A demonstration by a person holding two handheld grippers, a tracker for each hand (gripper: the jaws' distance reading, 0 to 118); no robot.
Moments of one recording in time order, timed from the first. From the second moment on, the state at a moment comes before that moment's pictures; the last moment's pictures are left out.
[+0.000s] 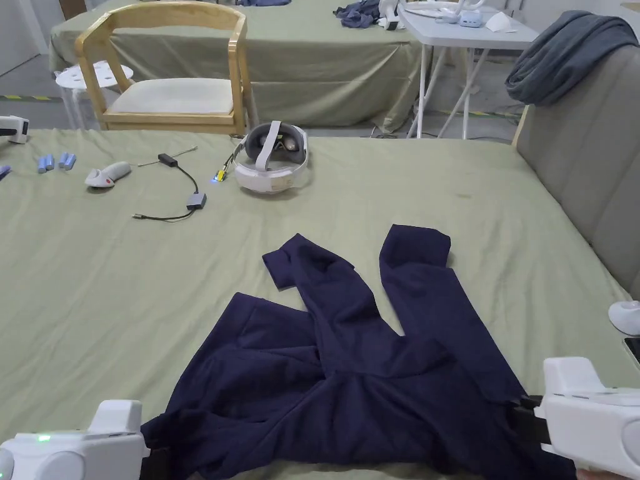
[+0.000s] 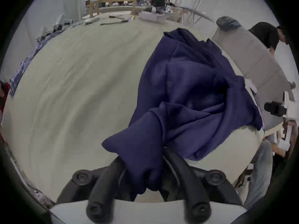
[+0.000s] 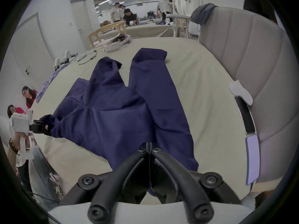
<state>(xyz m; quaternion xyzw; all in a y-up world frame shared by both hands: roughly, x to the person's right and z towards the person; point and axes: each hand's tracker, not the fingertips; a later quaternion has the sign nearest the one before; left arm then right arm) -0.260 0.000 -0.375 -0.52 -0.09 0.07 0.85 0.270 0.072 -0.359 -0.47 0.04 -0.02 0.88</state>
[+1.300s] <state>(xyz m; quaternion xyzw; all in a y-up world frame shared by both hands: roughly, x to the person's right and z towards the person) -0.255 0.253 -0.520 -0.29 -0.10 0.11 0.94 0.265 0.409 -0.557 -0.23 0.09 0.06 0.97</state>
